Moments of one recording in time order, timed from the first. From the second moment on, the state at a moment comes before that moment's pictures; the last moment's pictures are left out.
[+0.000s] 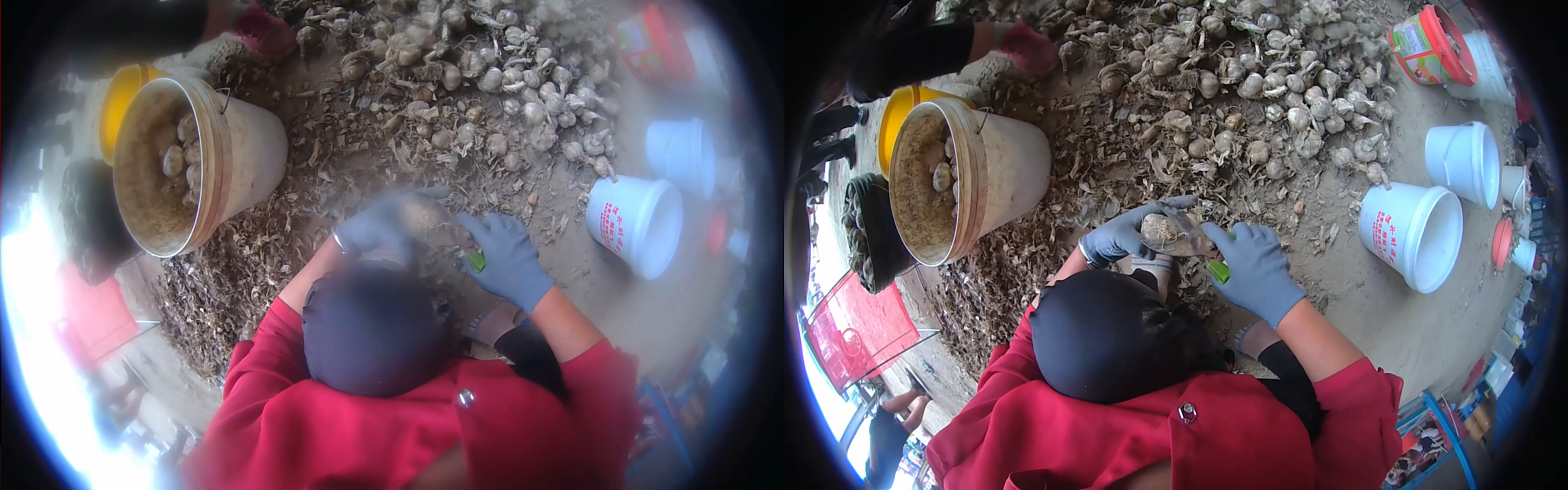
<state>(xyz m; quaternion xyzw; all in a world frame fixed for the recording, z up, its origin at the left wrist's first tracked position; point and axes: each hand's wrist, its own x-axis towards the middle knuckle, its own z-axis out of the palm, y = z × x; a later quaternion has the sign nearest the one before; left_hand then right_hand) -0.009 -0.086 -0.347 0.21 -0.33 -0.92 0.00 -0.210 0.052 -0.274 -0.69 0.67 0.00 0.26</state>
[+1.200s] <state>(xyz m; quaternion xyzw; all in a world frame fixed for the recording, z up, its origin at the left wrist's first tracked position) 0.025 -0.118 -0.331 0.18 -0.20 -0.88 0.40 -0.258 0.050 -0.397 0.14 0.63 -0.40 0.65</state>
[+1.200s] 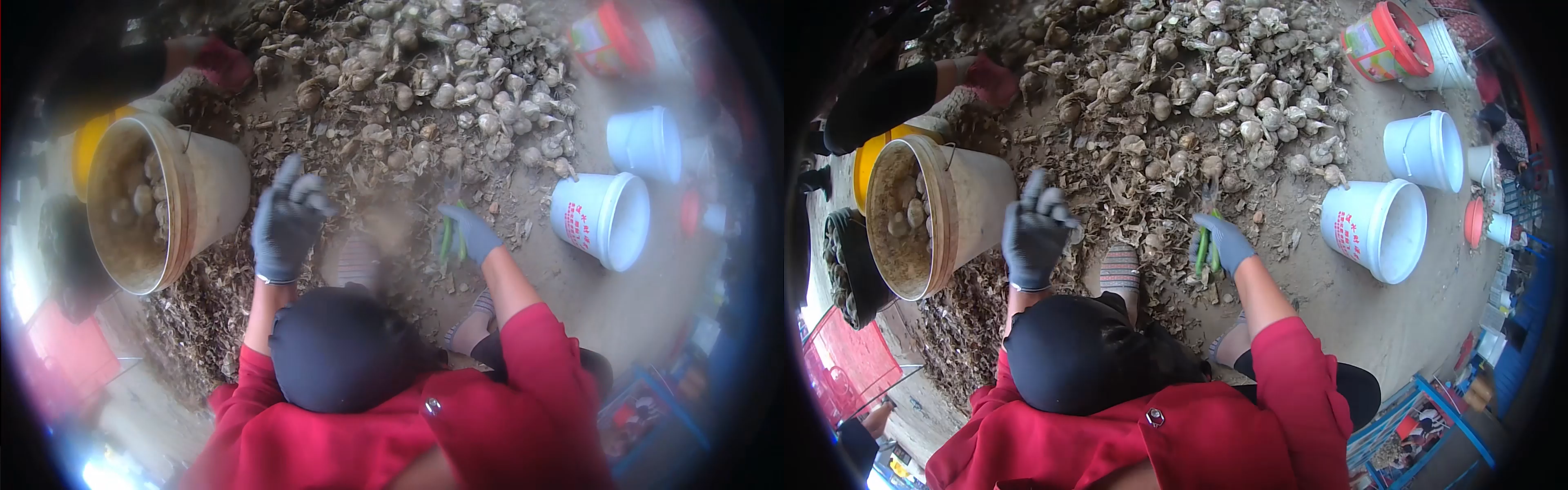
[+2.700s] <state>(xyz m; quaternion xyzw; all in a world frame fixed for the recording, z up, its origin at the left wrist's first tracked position) -0.022 -0.091 -0.335 0.28 -0.27 -0.90 0.19 -0.187 0.065 -0.275 -0.36 0.76 -0.13 0.53</state>
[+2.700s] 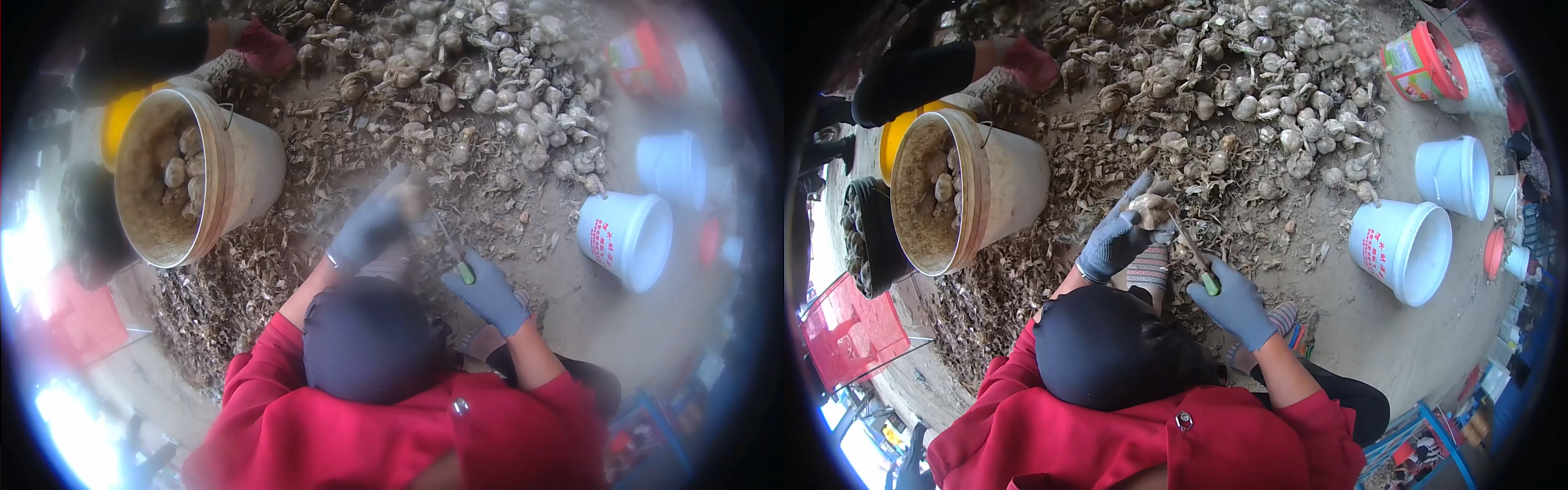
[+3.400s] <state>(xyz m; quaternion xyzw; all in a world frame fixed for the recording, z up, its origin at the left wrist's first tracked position) -0.012 -0.094 -0.350 0.28 -0.48 -0.81 0.19 -0.180 0.060 -0.292 -0.35 0.76 -0.29 0.46</state>
